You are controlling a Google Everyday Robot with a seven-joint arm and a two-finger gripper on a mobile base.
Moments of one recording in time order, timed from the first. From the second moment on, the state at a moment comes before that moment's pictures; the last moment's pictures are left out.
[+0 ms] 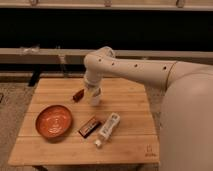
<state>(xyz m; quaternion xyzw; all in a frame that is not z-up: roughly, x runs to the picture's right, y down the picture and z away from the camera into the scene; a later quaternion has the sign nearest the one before) -0.097 0.014 0.766 -0.26 -0.15 0.07 0.95</state>
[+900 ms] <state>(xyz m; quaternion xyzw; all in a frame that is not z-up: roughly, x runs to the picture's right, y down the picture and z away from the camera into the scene) -0.155 0.052 0.720 -0.25 -0.15 -0.05 0.95</state>
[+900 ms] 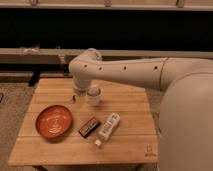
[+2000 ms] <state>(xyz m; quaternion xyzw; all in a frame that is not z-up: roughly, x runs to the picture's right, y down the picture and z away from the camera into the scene) -0.319 0.177 0.766 -0.32 -0.15 -0.24 0.91</state>
